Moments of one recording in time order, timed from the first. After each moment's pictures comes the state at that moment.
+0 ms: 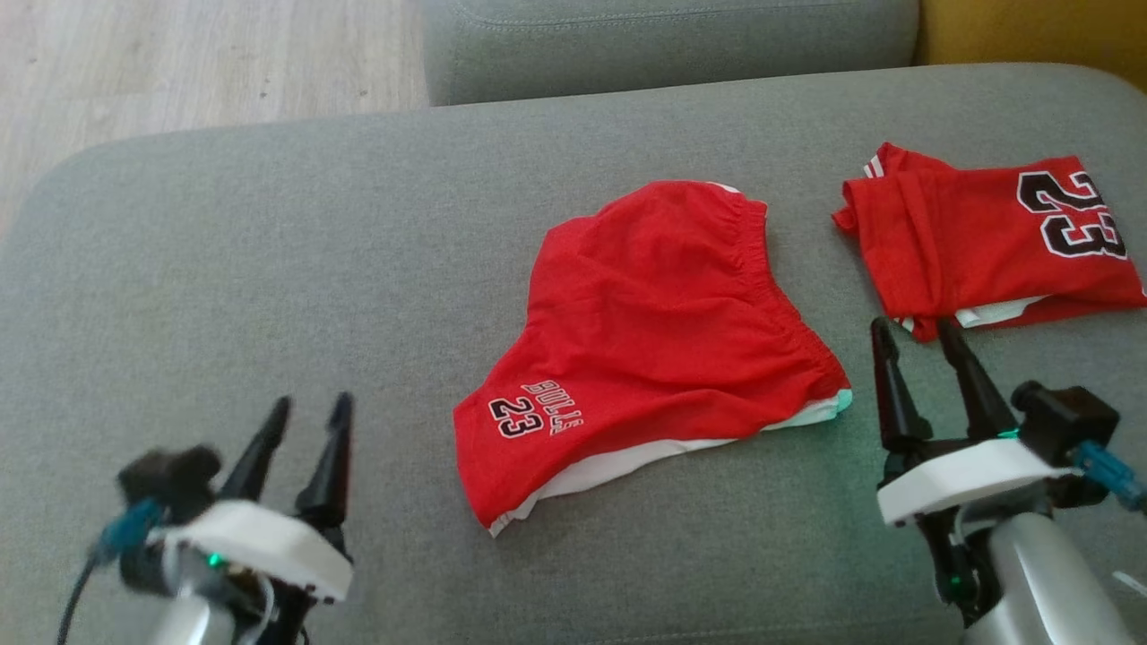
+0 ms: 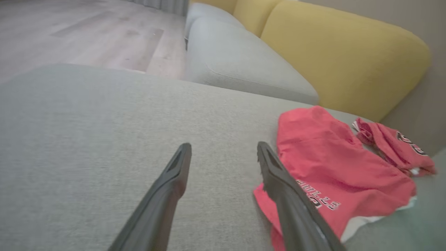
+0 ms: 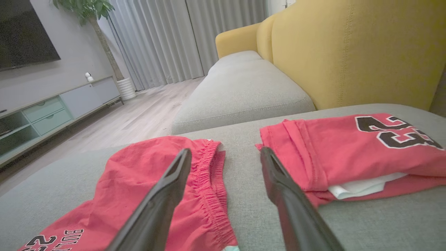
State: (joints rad) left arm 0.01 0.27 -0.27 0.13 -0.56 0.05 -0.16; right arm -0.15 -0.13 0.11 0.35 0.33 0.13 -0.19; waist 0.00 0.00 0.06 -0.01
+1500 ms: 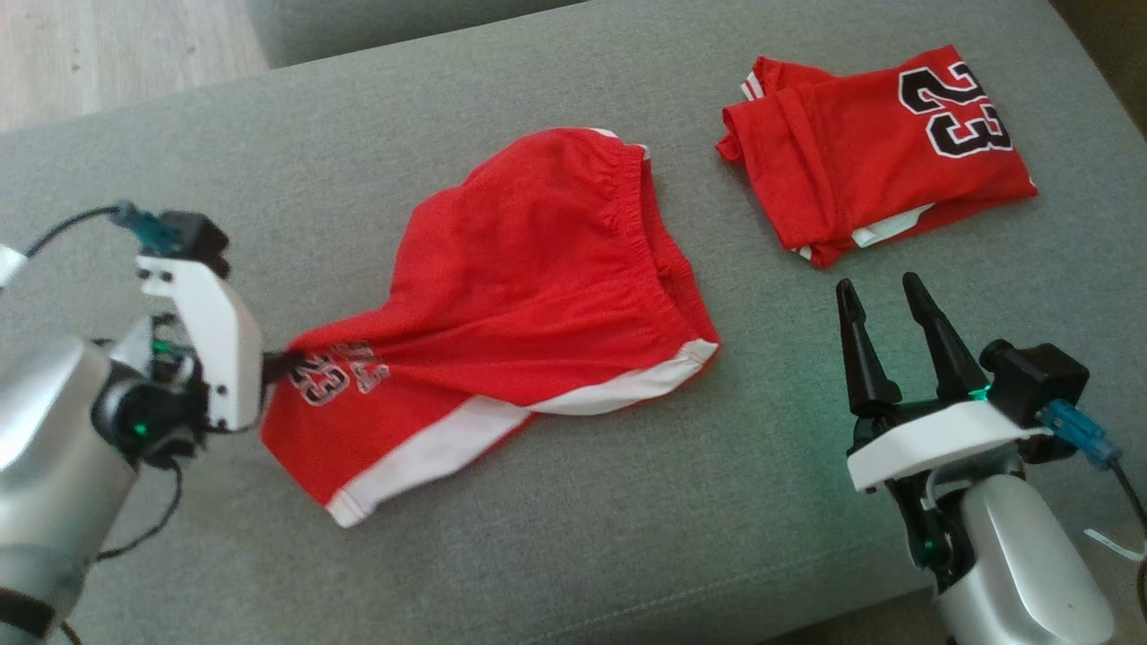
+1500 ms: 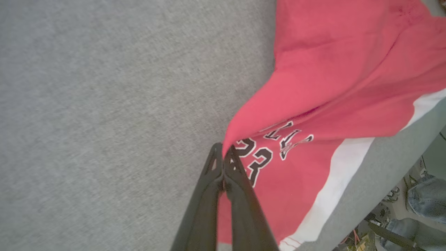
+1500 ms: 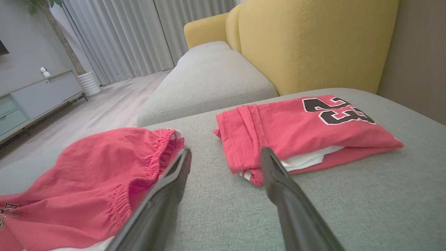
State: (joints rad) left arm -0.67 0.56 -0.74 0.56 -1.00 -0.13 0.70; right arm -0.22 -0.11 0.14 0.33 0.31 0.13 -0.16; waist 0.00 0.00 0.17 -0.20
